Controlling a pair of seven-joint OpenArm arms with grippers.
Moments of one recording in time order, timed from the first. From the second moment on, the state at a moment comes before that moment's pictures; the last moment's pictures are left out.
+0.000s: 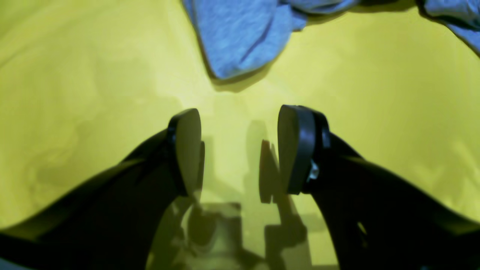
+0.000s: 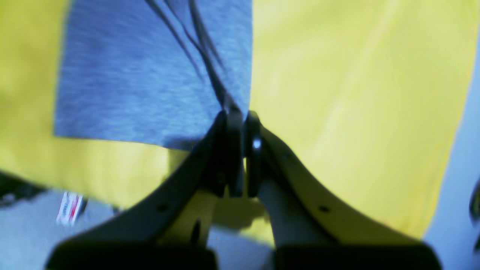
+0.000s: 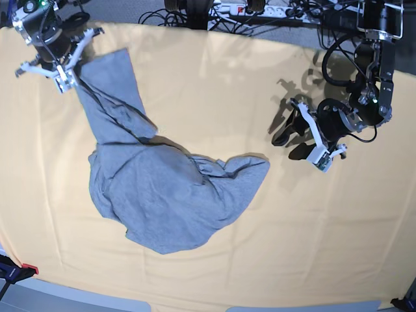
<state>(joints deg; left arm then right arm) 4.1 -32.2 1.7 98.8 -41.0 -36.6 41.2 -39.9 15.1 20.9 133.0 4.7 24.7 -56.6</state>
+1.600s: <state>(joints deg) -18.3 -9.9 26.3 73.0 -35.4 -40.9 37.5 -42.8 14.6 32.0 133.0 0.4 15.0 -51.3</state>
